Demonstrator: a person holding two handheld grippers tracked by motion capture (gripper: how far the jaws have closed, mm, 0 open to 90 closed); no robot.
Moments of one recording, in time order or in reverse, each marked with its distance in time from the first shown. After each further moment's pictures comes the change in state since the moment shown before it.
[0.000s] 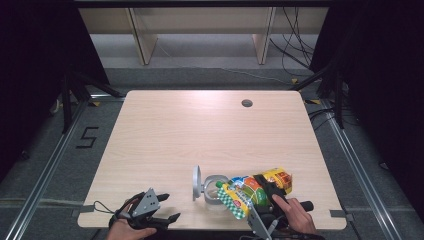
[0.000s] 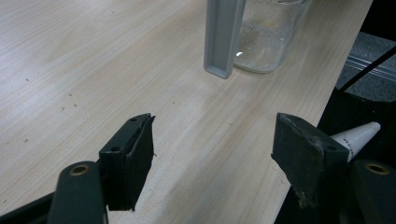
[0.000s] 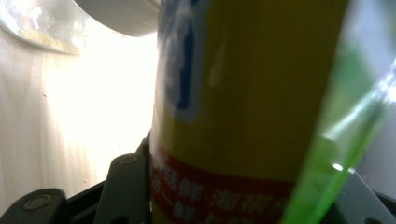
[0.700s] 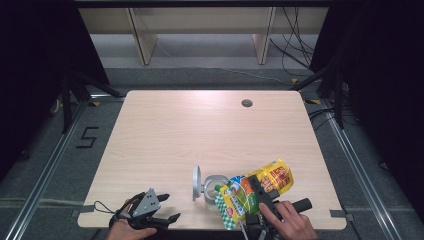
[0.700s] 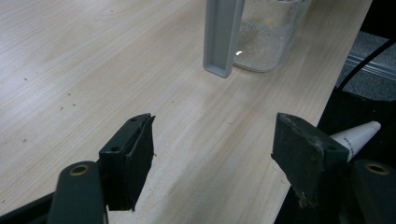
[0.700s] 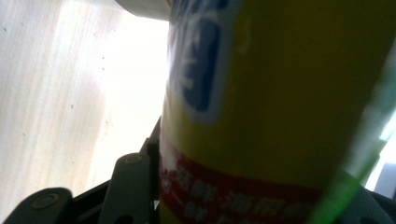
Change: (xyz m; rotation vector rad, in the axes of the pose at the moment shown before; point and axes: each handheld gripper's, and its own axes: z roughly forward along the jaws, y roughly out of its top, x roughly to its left) left arm -0.001 0.000 0.001 -0.003 0.005 0.002; right arm 0.006 0.021 -0.006 0.061 -0.118 -0.364
